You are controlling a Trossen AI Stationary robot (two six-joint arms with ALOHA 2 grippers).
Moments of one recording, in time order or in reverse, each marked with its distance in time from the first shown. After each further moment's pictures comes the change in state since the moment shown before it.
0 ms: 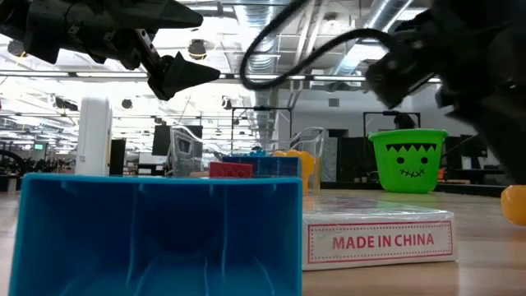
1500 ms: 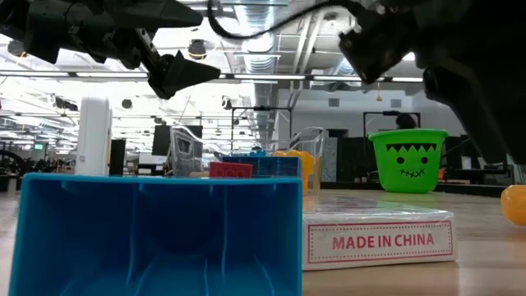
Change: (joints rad) left arm 0.000 0.000 0.000 0.001 0.000 0.013; right arm -0.025 -0.037 0.036 0.034 -0.001 0.051
